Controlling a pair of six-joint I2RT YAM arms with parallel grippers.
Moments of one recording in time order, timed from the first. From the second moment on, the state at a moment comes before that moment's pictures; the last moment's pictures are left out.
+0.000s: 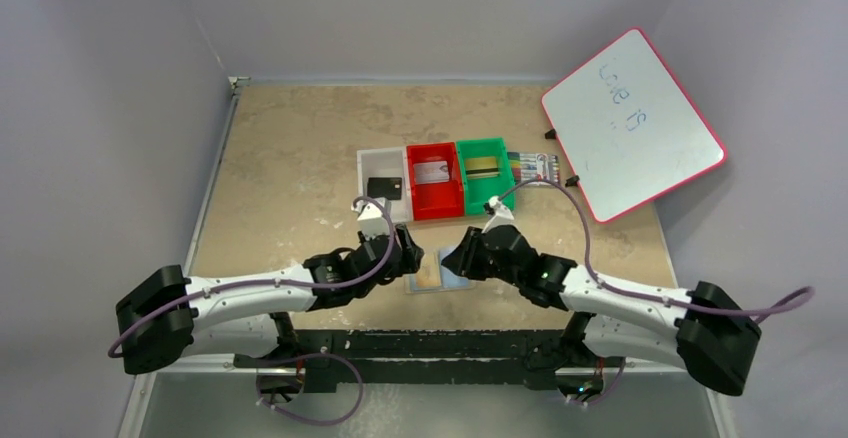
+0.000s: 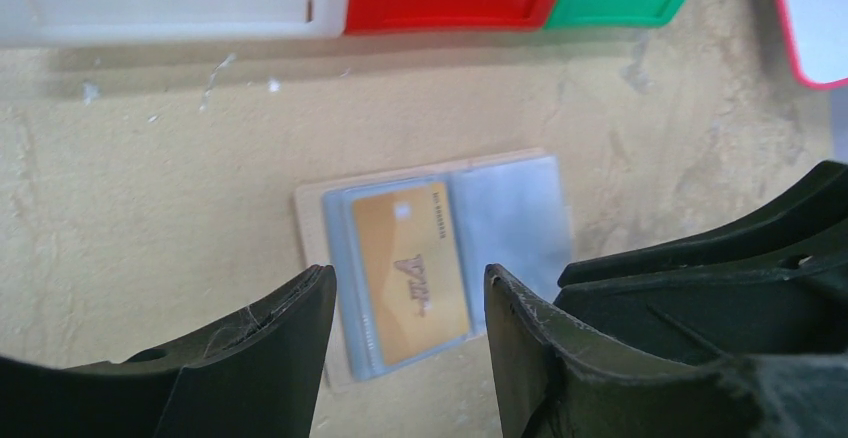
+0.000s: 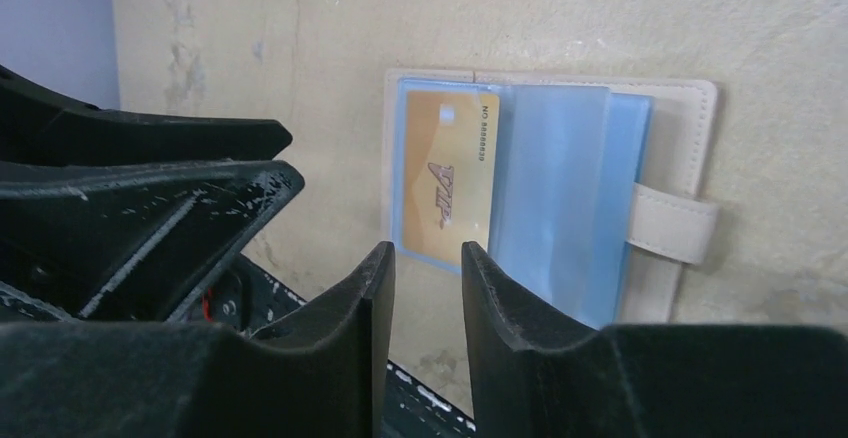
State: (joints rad) left arm -1.11 1.14 0.54 -0.04 -0.53 -0.98; right arm 0.95 1.00 0.41 0.00 0.15 0.99
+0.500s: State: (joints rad) left arm -1.11 1.01 0.43 -0.05 -0.54 -1.02; right arm 0.91 1.28 0.52 0.10 0.00 0.94
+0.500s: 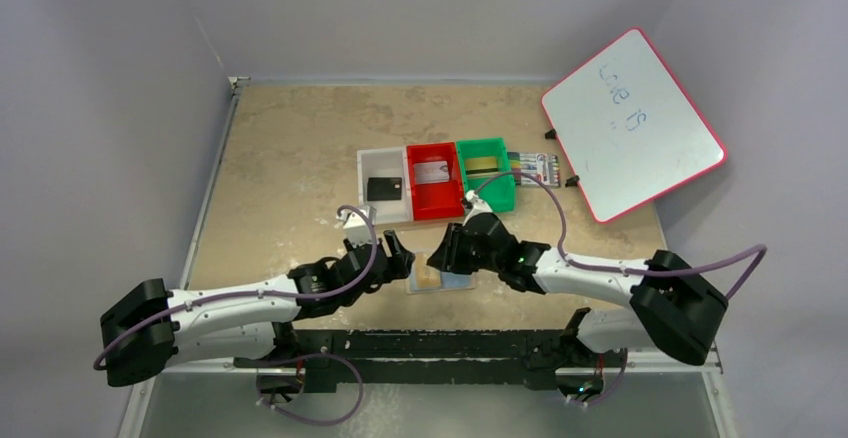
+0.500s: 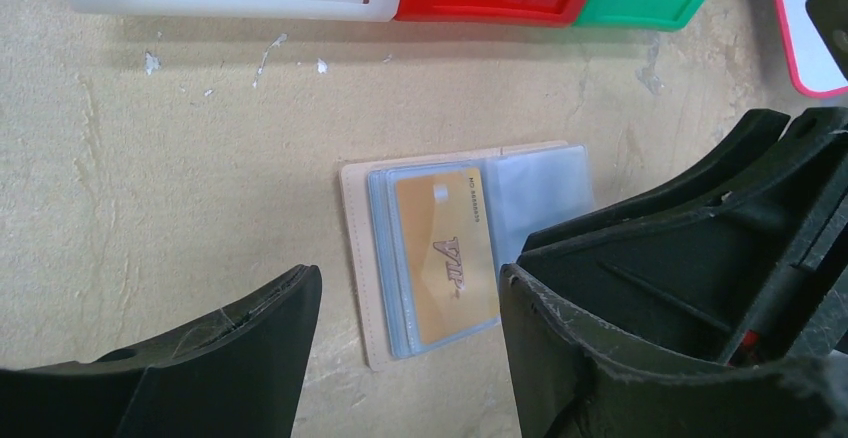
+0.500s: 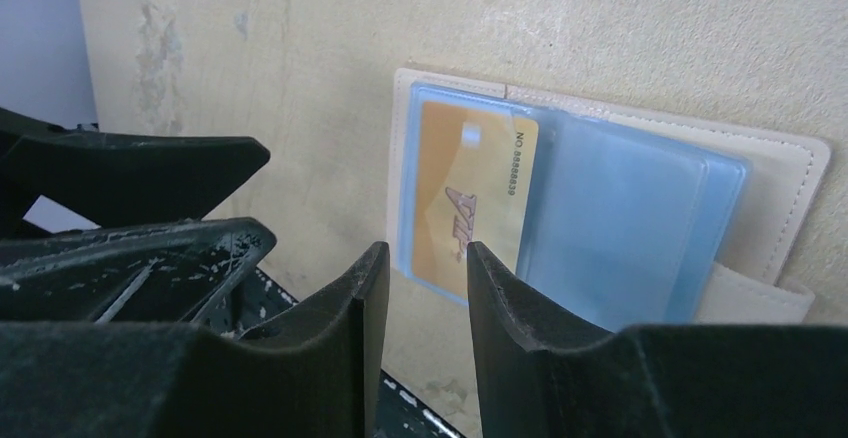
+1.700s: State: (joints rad) left arm -1.11 1.33 0.49 0.10 -0.37 -0.96; right arm 0.82 1.43 0.42 0.29 -0.11 1.00
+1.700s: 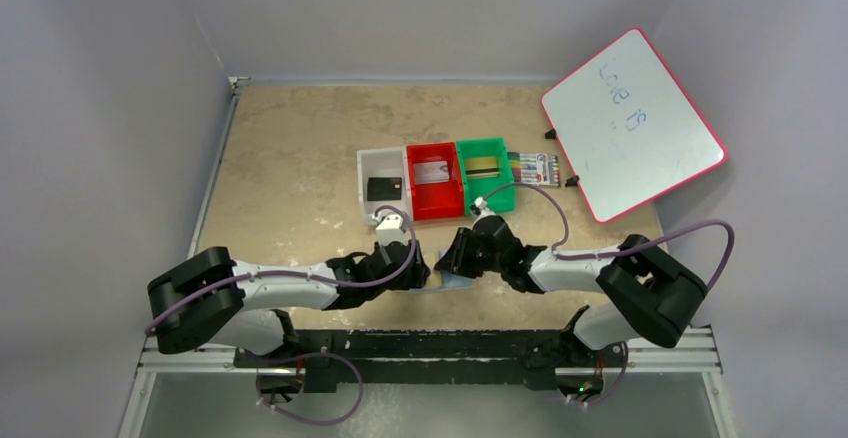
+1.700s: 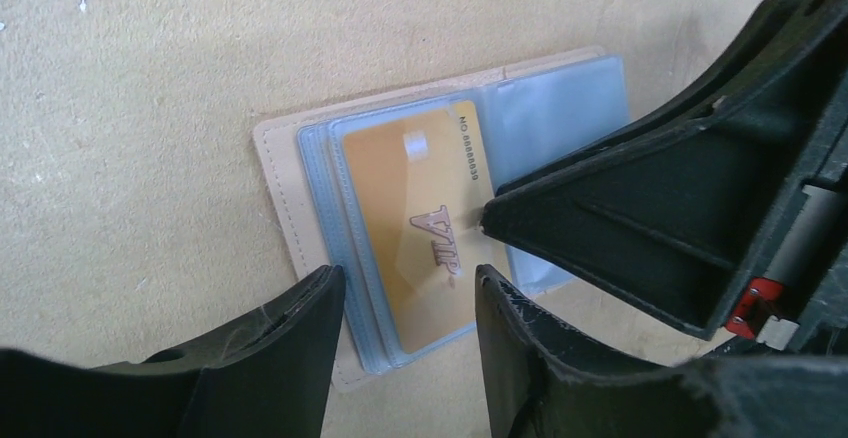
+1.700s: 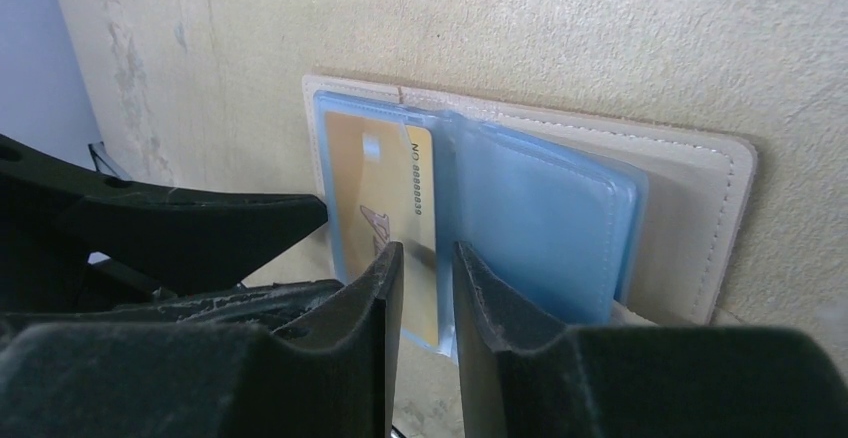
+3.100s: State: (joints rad) left arm -1.11 1.42 0.55 0.05 -0.39 -0.94; right arm 0.73 1.30 0.30 0.37 -0.17 1.06
